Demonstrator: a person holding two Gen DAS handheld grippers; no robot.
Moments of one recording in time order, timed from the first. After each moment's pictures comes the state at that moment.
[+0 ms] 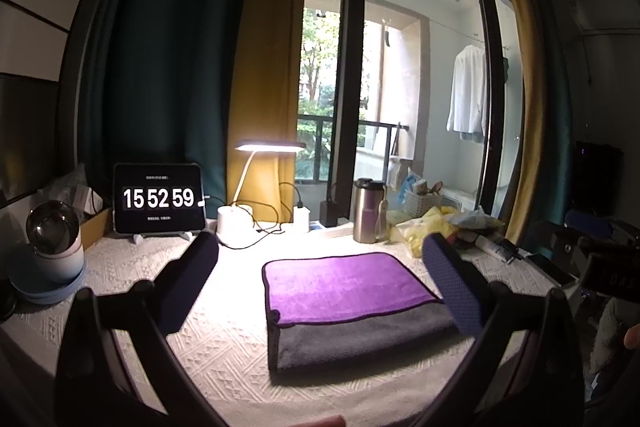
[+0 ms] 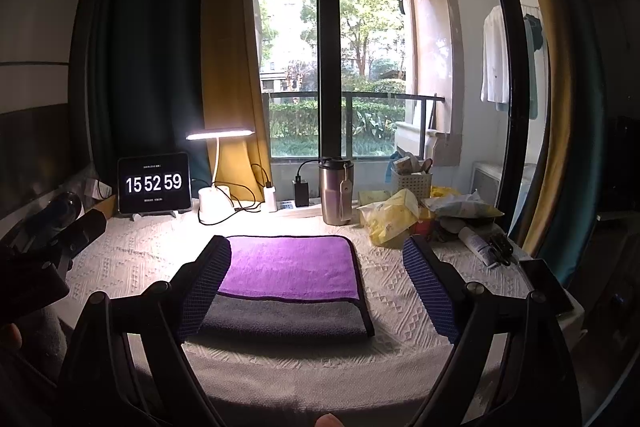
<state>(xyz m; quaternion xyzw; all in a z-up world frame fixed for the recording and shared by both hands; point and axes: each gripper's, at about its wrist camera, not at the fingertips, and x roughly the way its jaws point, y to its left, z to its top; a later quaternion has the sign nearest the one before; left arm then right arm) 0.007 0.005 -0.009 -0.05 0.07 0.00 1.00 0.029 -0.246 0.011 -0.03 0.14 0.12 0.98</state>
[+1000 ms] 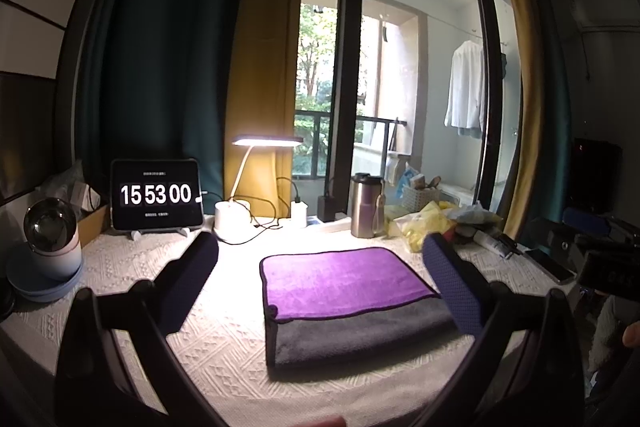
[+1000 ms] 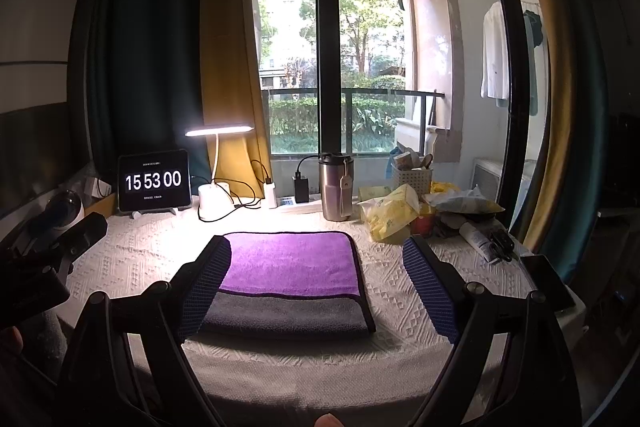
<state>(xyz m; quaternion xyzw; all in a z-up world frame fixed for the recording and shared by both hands) 0.006 0.001 -0.013 -0.05 0.08 0.00 1.00 0.031 -0.248 0.009 -0.03 0.15 0.12 0.98</state>
